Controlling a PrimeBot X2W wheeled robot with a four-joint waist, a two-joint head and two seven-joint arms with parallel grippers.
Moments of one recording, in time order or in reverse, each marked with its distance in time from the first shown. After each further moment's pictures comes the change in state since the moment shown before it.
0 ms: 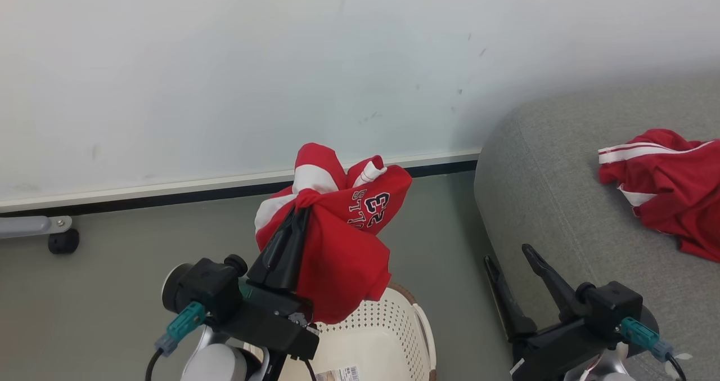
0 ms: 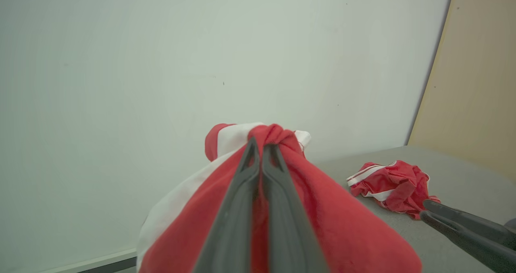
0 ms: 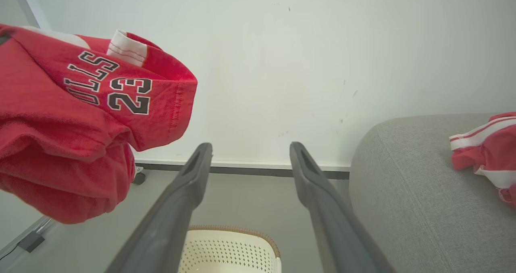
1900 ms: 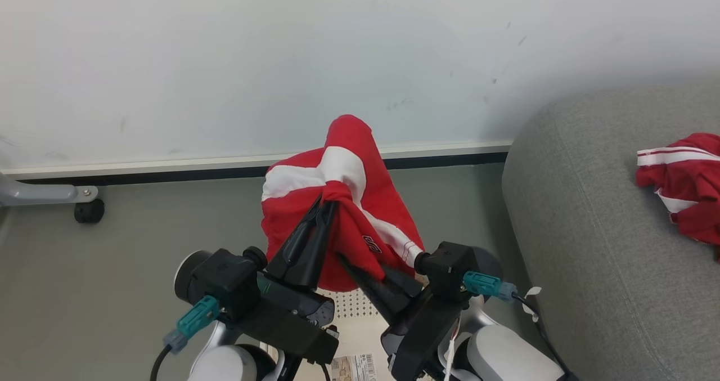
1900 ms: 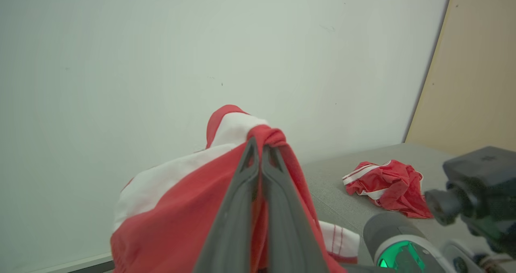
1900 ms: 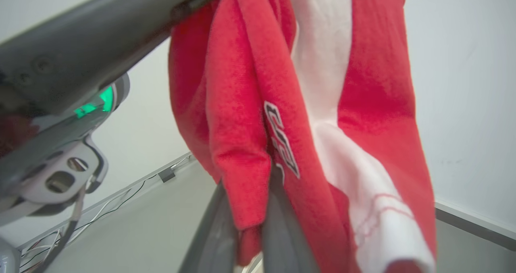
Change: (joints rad) left arm 0.022 0.010 -0.053 -0.195 -0.009 0.034 0.140; right arm -0.329 0.131 0.384 0.162 0.071 0.116 0.088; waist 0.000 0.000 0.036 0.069
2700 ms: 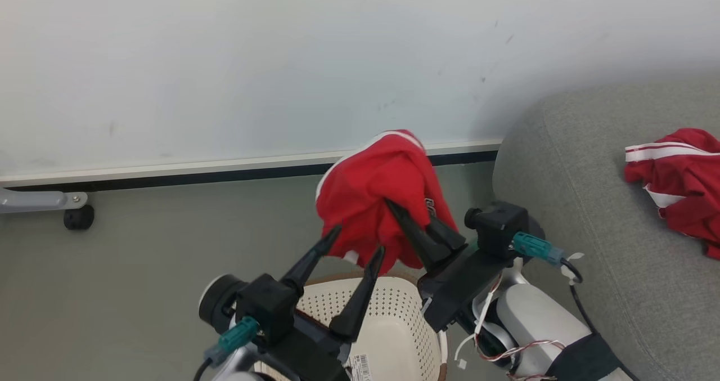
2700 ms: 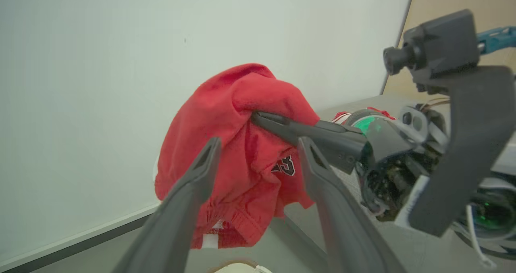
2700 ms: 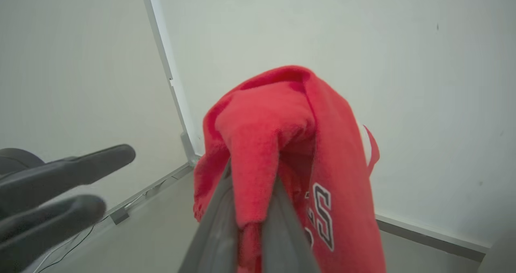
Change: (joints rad) left arm 0.026 0.044 -0.092 0.026 0.025 -0.018 0.048; right arm -0.097 -0.027 -0.078 0.135 0.036 0.000 -0.142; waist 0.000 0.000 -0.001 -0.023
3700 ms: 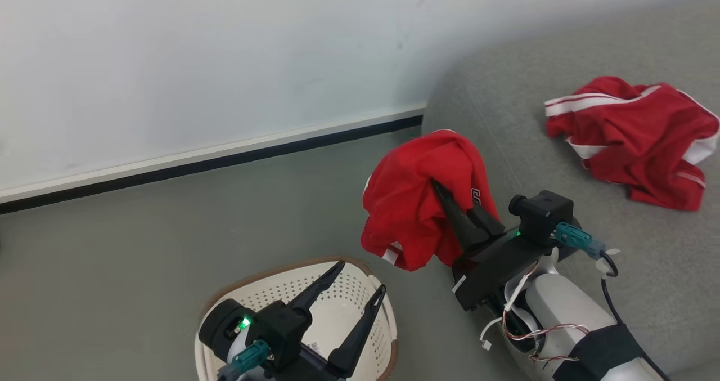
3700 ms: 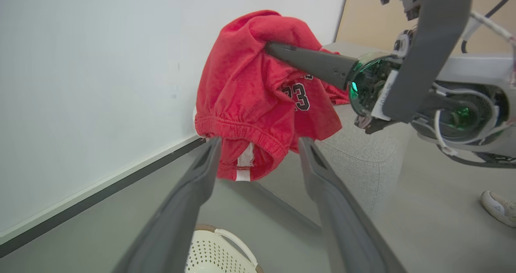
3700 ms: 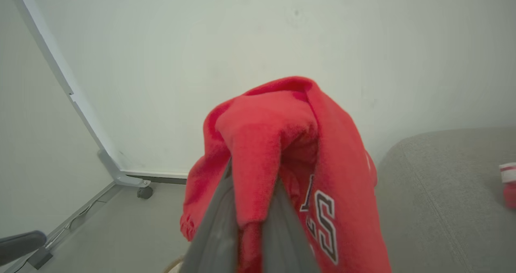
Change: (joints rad) left arm 0.056 0.072 -0.060 -0.007 0.021 -0.010 0.051; right arm -0.017 -0.027 -0.083 0.109 0.032 -0.002 -0.080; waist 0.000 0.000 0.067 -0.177
